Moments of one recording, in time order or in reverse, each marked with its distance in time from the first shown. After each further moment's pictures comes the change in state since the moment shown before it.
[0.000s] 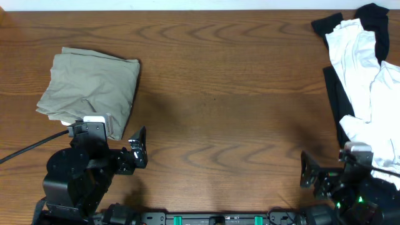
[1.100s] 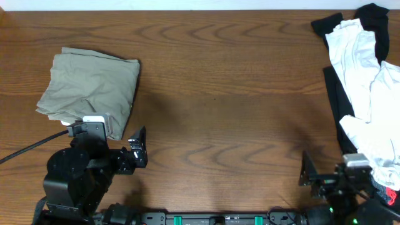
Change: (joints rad) left arm 0.000 0.000 -0.002 0.001 0.000 -0.011; right arm -0.032 -0.301 -0.277 0.300 0.006 -0.168
